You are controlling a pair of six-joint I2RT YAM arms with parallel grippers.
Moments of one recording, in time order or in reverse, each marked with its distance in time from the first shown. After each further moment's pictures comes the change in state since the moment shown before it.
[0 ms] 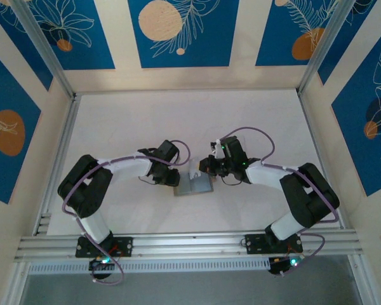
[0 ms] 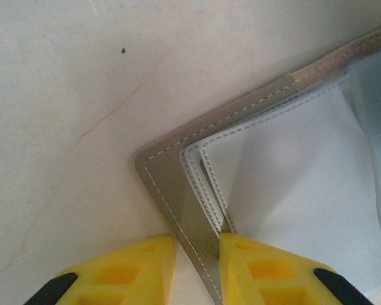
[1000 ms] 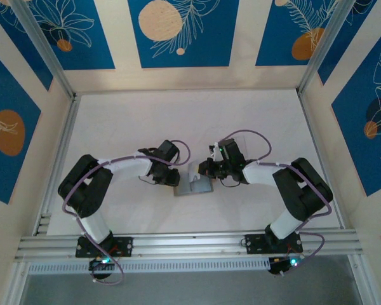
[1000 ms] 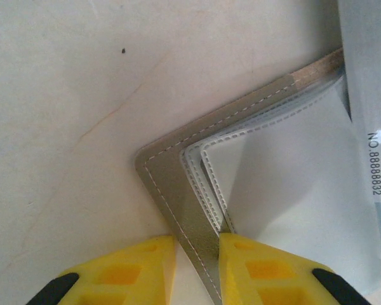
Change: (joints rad) left arm 0.000 0.003 0.004 -0.005 0.000 0.000; right arm 0.013 0.065 -0.012 0.041 0.003 -0.008
